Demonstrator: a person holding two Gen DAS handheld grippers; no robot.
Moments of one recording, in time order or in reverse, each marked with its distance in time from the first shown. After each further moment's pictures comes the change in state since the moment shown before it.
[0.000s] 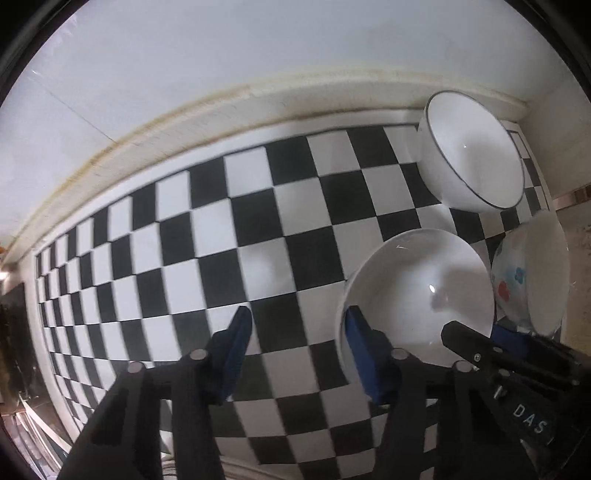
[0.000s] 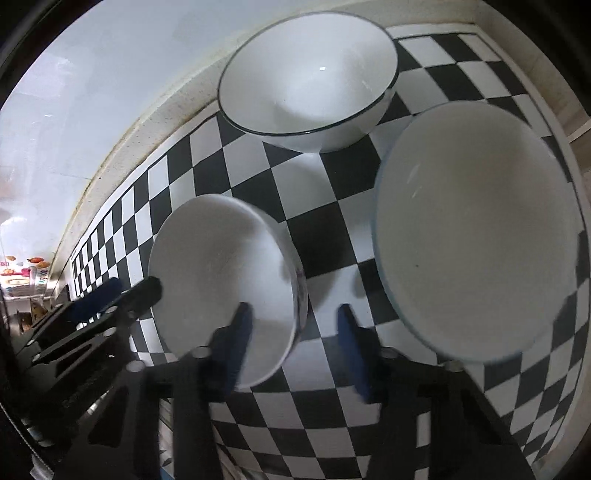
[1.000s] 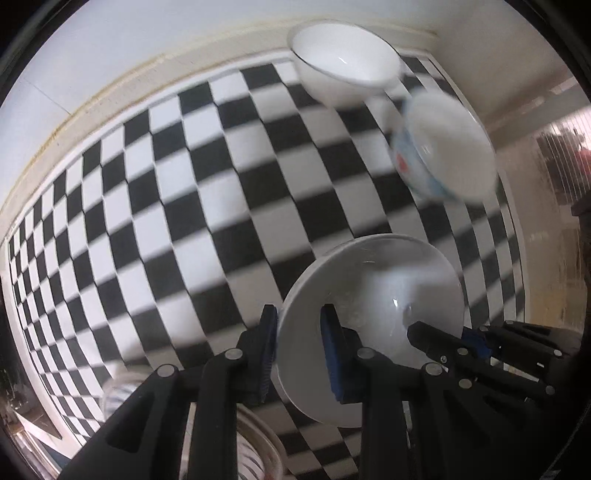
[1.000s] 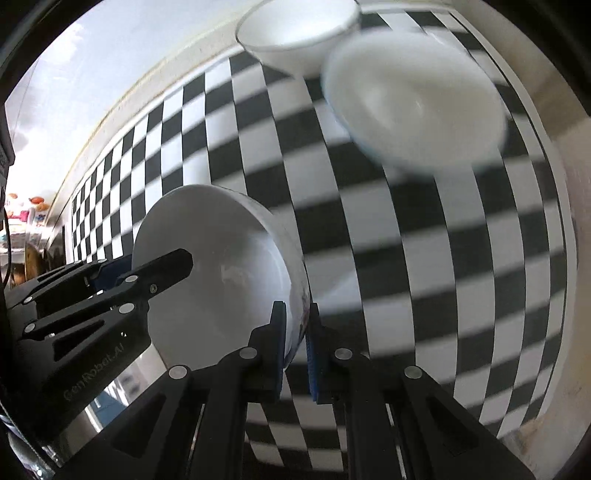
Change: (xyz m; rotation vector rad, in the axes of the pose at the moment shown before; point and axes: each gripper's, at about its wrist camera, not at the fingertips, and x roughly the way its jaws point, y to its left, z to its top) left arm -0.046 -0.060 -0.117 0.139 0.079 -0.125; right arm -0.011 0.005 -0.116 -0.083 0.074 -0.044
